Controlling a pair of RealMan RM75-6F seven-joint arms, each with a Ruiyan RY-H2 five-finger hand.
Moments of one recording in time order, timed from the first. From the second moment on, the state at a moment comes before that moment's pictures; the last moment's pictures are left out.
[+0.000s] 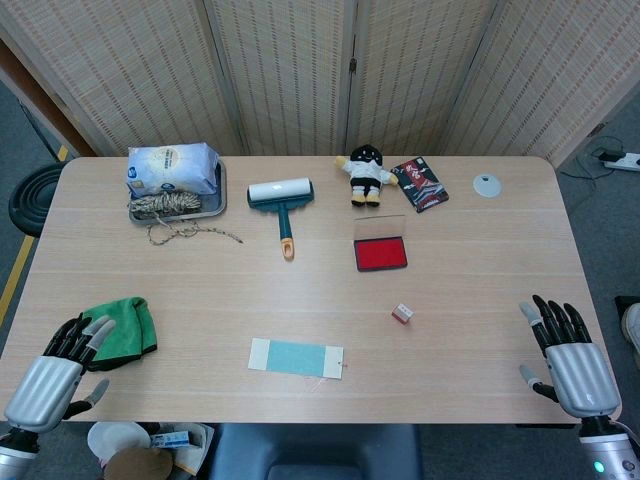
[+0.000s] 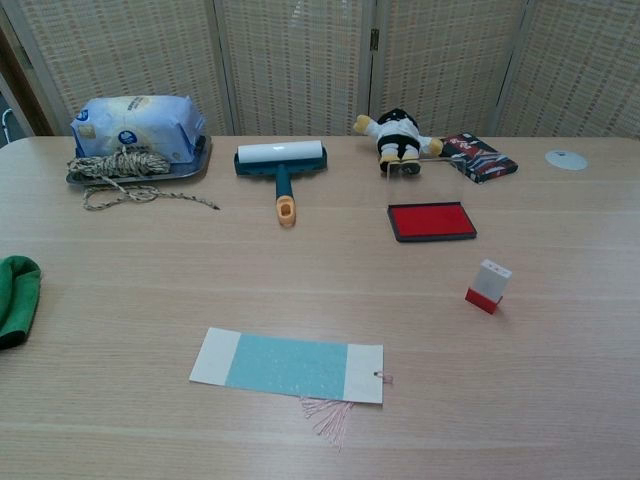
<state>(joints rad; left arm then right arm) -0.12 -1.04 0.08 -1.68 1.71 1.45 0.07 0.04 -1.11 -0.01 -1.70 -1.58 1.47 -0.23</state>
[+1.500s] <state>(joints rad) -0.11 -1.05 0.04 -1.68 1.60 1.43 0.09 0.59 -1.15 0.03 -1.49 -1.64 0.80 0.21</state>
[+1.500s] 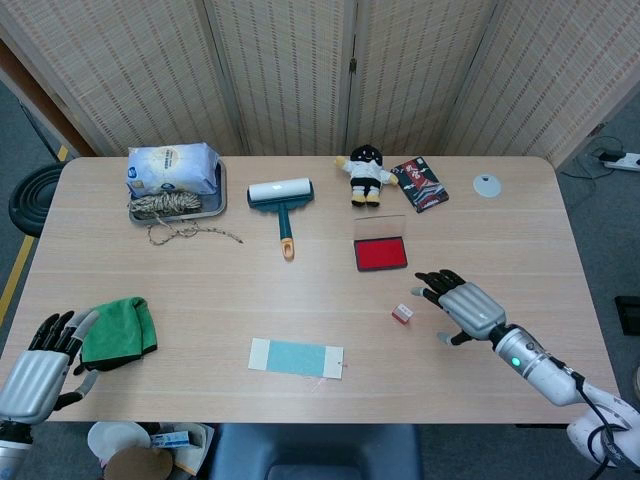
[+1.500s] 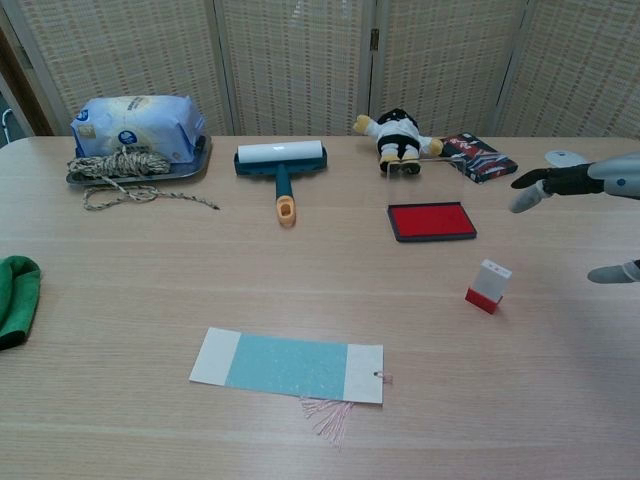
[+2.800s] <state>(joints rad) -0.09 -1.04 0.04 -1.68 1.59 1.46 0.07 0.71 -1.34 -0.09 -1.22 -1.72 0.87 0.22</state>
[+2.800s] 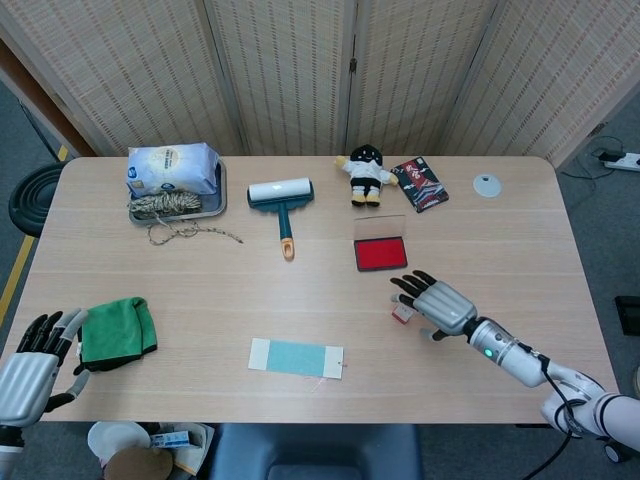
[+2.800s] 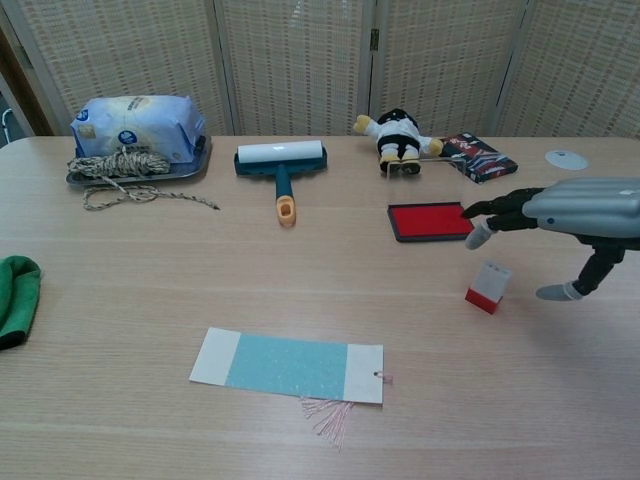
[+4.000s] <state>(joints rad) -0.10 -1.04 0.02 -1.67 1.55 1.44 0.05 0.77 -1.47 -0.13 -1.02 -1.74 0.89 0.32</state>
